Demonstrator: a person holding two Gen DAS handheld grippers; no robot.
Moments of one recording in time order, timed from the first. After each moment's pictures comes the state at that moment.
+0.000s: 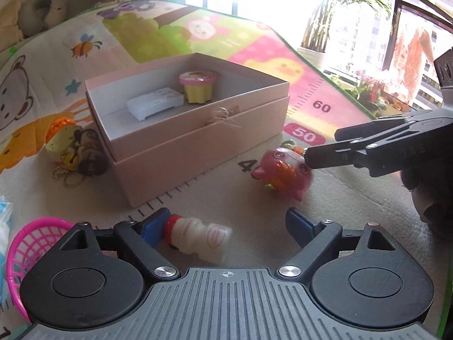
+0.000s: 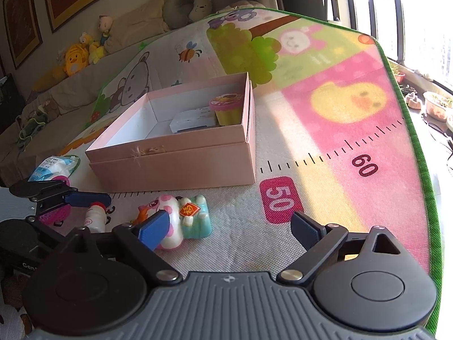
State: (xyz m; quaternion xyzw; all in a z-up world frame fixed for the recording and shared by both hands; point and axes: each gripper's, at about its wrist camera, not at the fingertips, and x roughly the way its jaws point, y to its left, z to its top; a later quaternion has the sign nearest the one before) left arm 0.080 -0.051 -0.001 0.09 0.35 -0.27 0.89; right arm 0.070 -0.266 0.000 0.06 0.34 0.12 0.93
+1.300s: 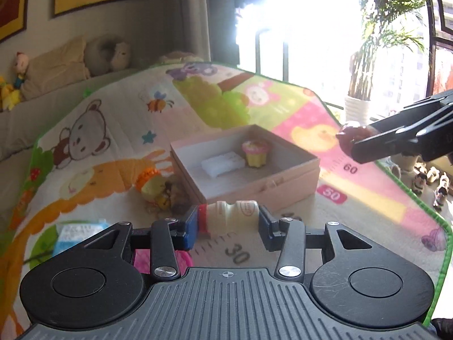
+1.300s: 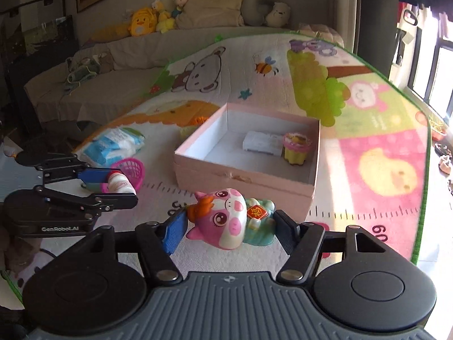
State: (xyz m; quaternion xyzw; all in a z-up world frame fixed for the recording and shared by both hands) left arm 0.026 -0.016 0.095 0.08 0.23 -0.15 0.96; right arm 0.028 -0.233 0.127 -0.04 0.29 0.23 0.93
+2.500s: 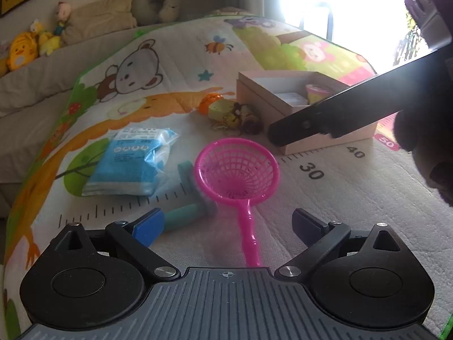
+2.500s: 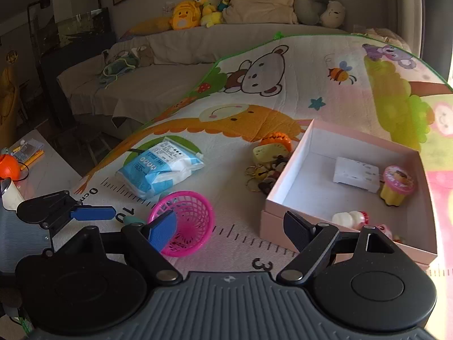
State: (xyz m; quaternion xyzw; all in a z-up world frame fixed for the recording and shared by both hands) left arm 0.000 0.067 0.019 0.03 0.32 -0.08 0.94; right arm 0.092 -0.075 0.054 -0.07 0.35 0.32 0.88
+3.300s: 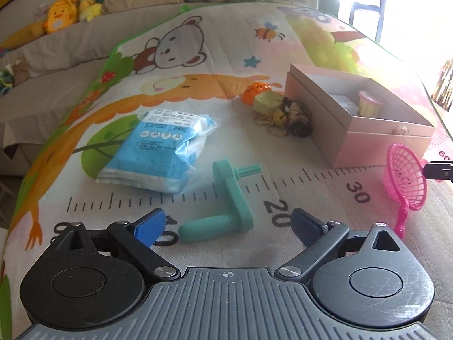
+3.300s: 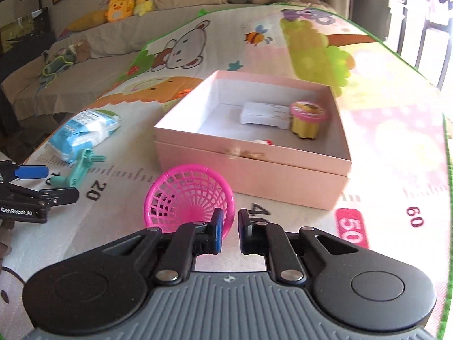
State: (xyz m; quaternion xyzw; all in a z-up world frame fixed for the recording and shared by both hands) left arm 0.041 0.076 0.009 -0.02 0.36 0.02 0.93; right arm 0.070 -0.190 0.028 -0.06 0.35 0.15 0.92
